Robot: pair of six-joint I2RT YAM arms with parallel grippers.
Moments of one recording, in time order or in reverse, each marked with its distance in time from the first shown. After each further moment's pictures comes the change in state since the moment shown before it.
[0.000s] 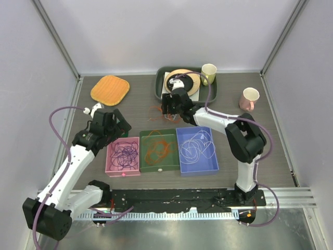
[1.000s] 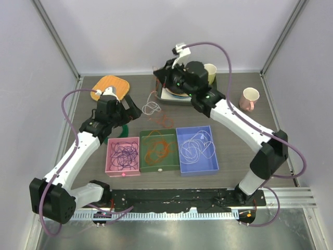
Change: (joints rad) left arm 0.000 0.194 0.100 0.283 0.140 0.159; right arm 0.021 -0.195 0.275 -0.033 -0.196 -0.079
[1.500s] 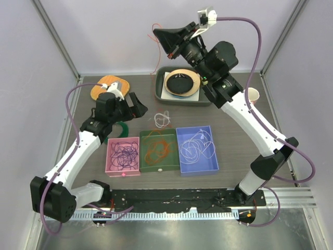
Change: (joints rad) left arm -0.001 0.003 -0.001 0.129 0.168 0.113; right arm 0.003 -0.057 0.319 0.190 -0.115 0.054
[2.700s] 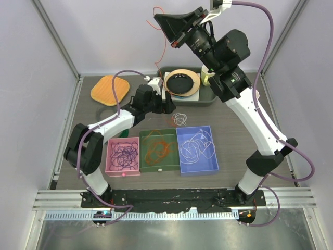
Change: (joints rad) left arm -0.208 0.571 0.218 0.372 0.053 0.176; right arm 0.004 0.074 0.304 -0.128 -0.036 0.104
